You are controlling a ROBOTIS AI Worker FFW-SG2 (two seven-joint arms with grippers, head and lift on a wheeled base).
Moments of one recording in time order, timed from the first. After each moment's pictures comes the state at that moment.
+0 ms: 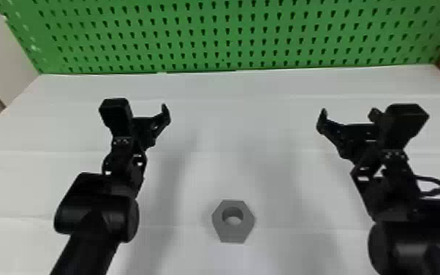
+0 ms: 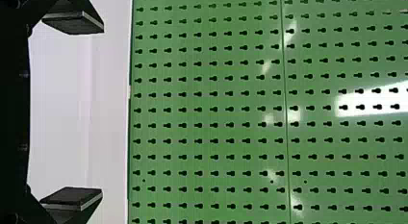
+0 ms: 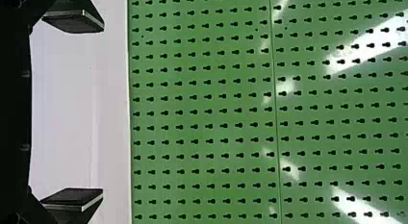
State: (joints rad) left arm -0.12 0.18 -0.09 -1.47 0.16 -0.01 0.17; right arm 0.00 0.00 0.04 -1.66 -0.06 0.05 0.02
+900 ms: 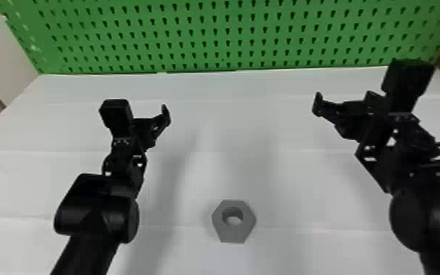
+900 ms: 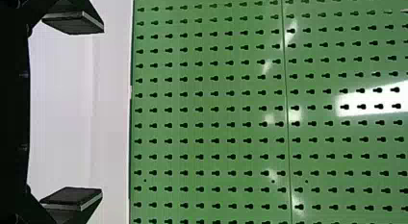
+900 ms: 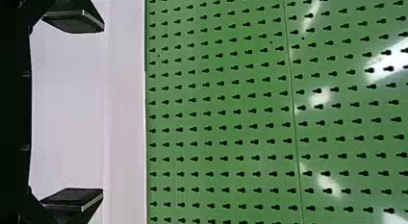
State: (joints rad) left arm -0.12 0.18 -0.09 -1.47 0.16 -0.01 0.17; right arm -0.05 -0.02 0.06 -1.96 -0.11 0.58 0.02
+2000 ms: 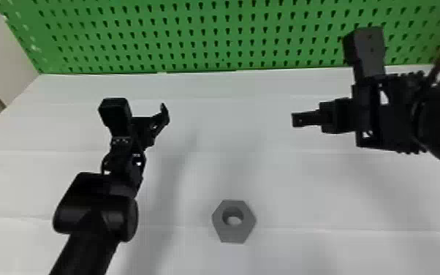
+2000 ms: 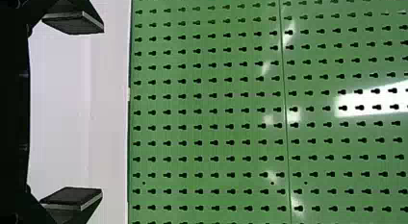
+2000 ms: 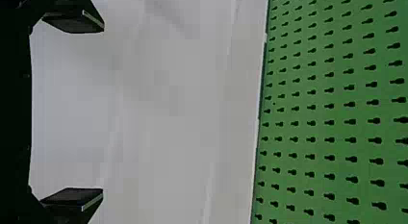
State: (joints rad) left arm -0.12 0.18 -0.08 -1.47 0.15 -0.01 0.17; right arm -0.36 -0.07 0.13 -2.09 -0.28 1.55 0.03
